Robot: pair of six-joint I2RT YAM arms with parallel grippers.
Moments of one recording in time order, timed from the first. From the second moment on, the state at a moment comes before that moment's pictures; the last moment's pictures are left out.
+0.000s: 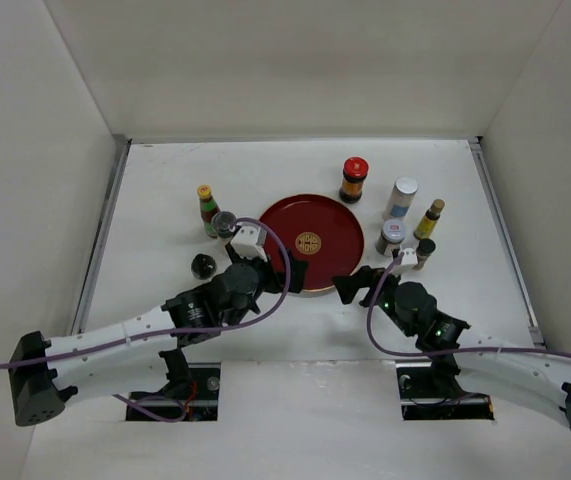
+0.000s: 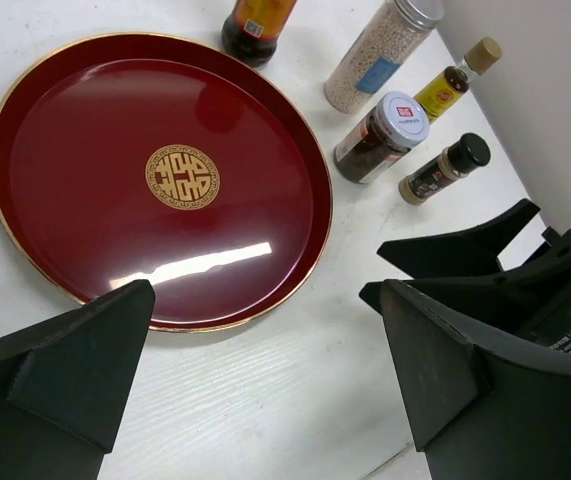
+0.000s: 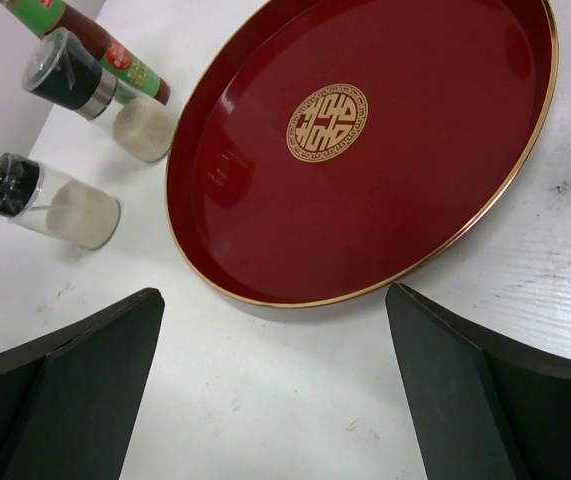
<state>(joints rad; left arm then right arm) -1.12 0.90 0.63 0.00 -0.57 -0.61 0.89 0.77 0.19 0.37 0.37 0.65</state>
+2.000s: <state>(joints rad) -0.36 1.48 0.96 0.07 -0.69 -0.33 0.95 0.73 0.19 0.34 0.41 0.65</state>
